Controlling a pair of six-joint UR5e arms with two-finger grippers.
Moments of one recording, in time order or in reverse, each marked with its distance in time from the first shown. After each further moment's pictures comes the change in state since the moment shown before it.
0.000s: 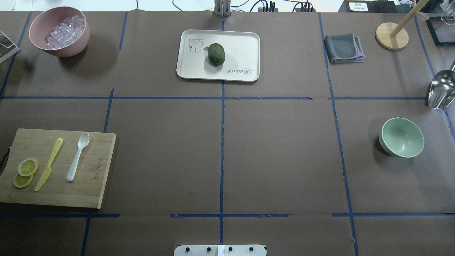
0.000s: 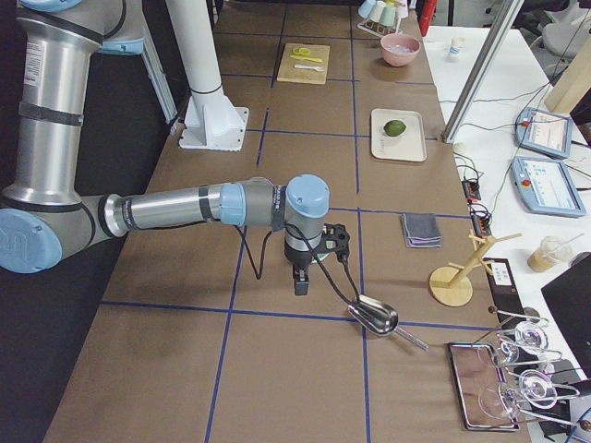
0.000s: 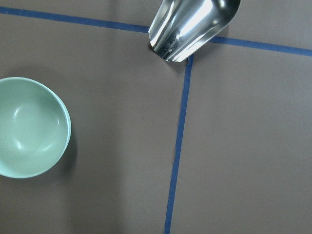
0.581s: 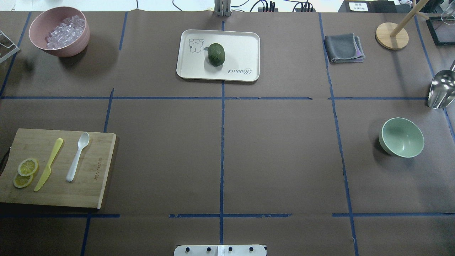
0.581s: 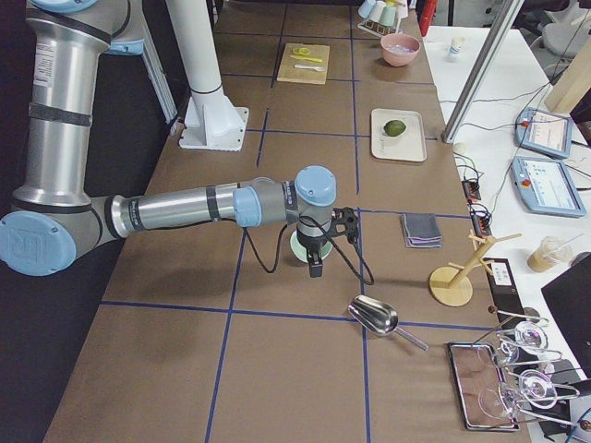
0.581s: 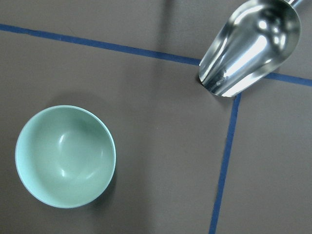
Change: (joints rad) left arm 0.002 0.002 -0.001 0.001 0.000 0.000; right arm -0.121 0.018 -0.039 0.256 0.053 0.211
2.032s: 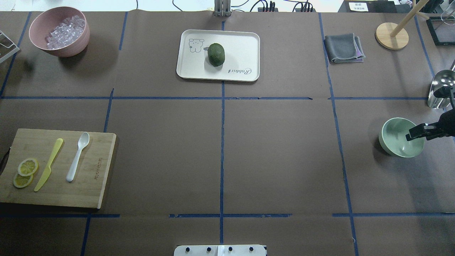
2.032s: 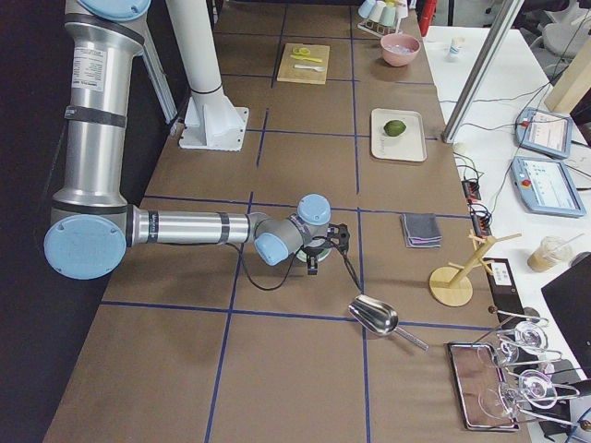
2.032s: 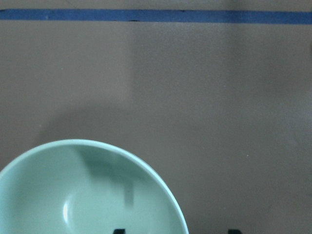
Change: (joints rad) left arm 0.002 0.000 0.007 0.000 -0.002 0.000; right arm -0.330 0.034 -0.289 0.546 -0.085 0.535
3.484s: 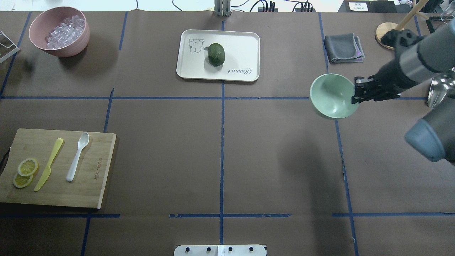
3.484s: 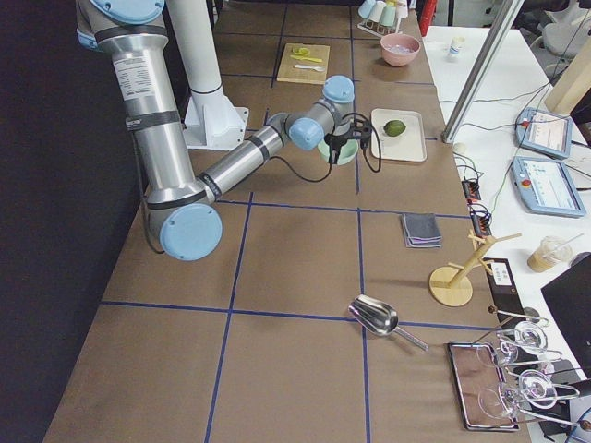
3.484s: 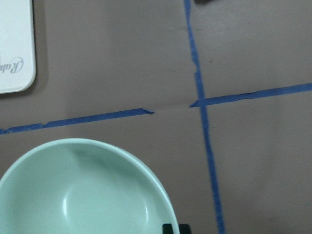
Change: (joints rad) left arm 0.001 0.001 -0.003 0.000 0.000 0.000; right arm -0.183 0.466 0.334 -0.584 -0.095 0.466
